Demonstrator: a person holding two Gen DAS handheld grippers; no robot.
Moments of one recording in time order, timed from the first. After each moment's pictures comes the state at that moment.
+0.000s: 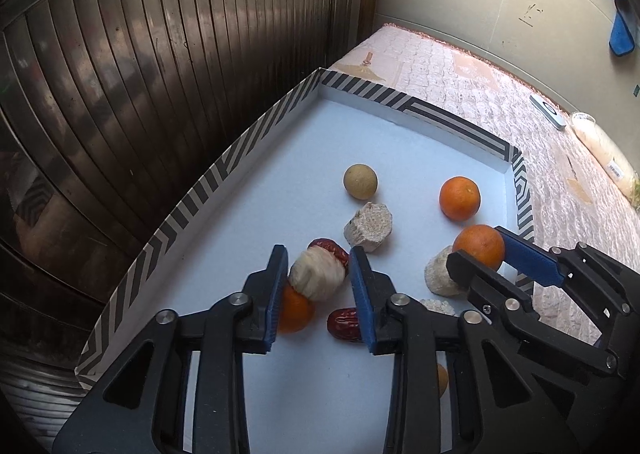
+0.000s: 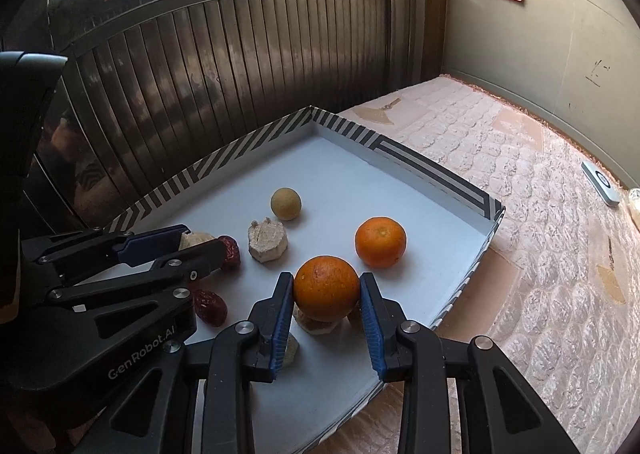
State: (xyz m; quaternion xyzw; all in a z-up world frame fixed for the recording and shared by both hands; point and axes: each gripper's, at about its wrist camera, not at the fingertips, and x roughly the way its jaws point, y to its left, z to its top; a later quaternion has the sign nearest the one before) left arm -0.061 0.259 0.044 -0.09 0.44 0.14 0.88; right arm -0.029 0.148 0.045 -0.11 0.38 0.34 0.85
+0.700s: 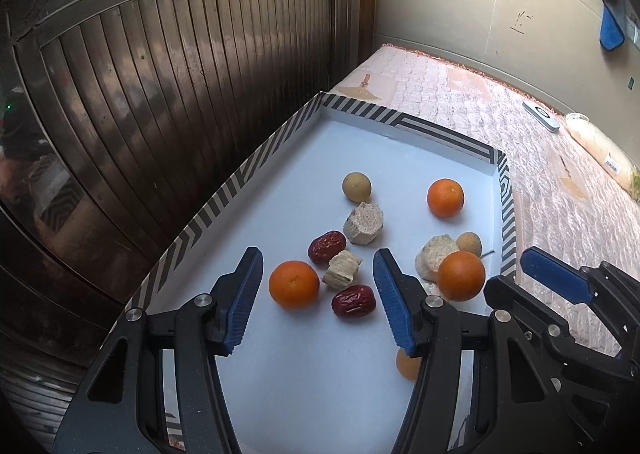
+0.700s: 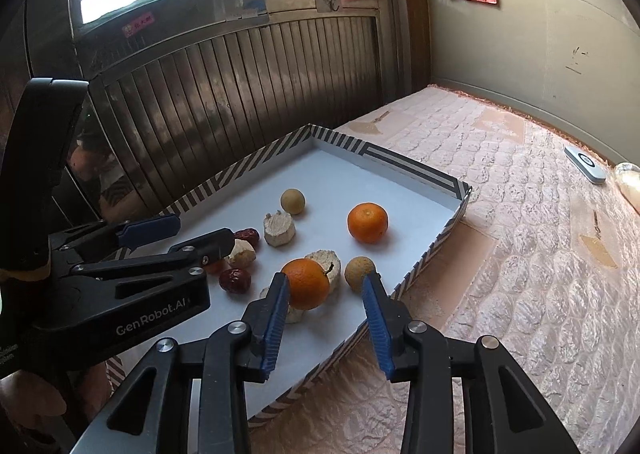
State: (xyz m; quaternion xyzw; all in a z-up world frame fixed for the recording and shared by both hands) left arm -0.092 0.240 0.061 -0.07 0.41 0.16 0.90; right arm -0.065 0.101 0.059 -0.07 0.36 0.34 0.87
